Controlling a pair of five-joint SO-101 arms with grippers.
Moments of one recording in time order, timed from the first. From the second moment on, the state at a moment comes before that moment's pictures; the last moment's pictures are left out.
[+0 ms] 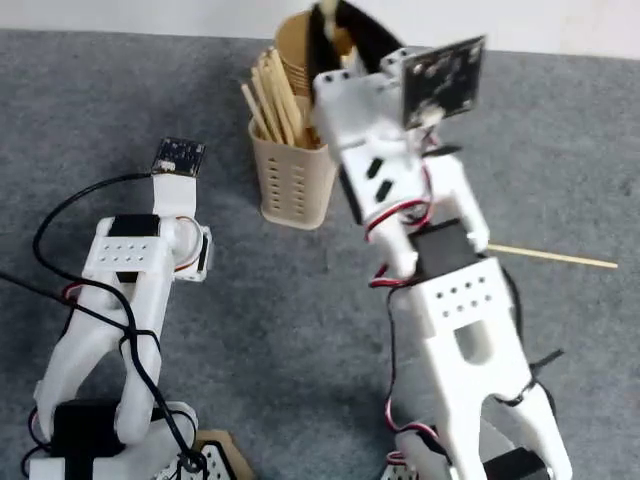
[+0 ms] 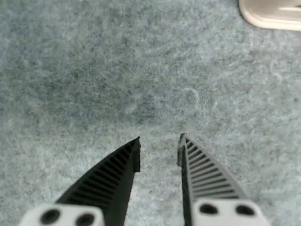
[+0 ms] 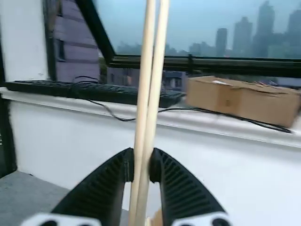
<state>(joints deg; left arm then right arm) -7.9 -16.5 41.3 57.3 -3.3 -27.9 -28.9 18.2 5.4 2.9</state>
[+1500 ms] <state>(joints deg) -9.5 -16.5 43.4 54.3 -3.3 -6.3 -11.8 17.7 40.2 17.1</state>
